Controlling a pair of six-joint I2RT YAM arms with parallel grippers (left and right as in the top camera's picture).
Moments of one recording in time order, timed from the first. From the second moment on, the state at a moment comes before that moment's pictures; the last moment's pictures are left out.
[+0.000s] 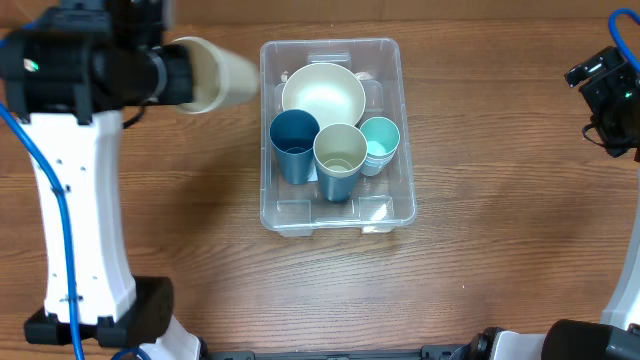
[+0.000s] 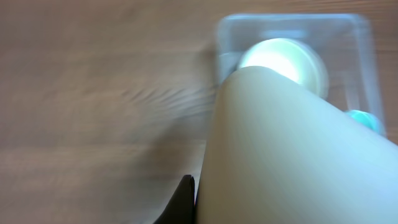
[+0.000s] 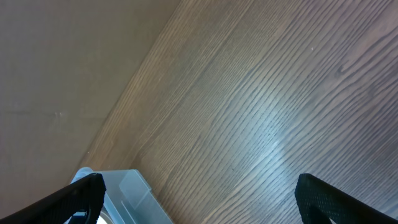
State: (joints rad) left arm -0.10 1.80 2.44 -1.61 0.08 -0.11; right arm -0.38 1.52 1.69 -1.02 -0.12 0.64
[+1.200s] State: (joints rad) left arm -0.21 1.83 2.43 -1.69 -0.11 -0.16; right arm -0.38 1.52 1.69 -1.02 -0.13 0.64
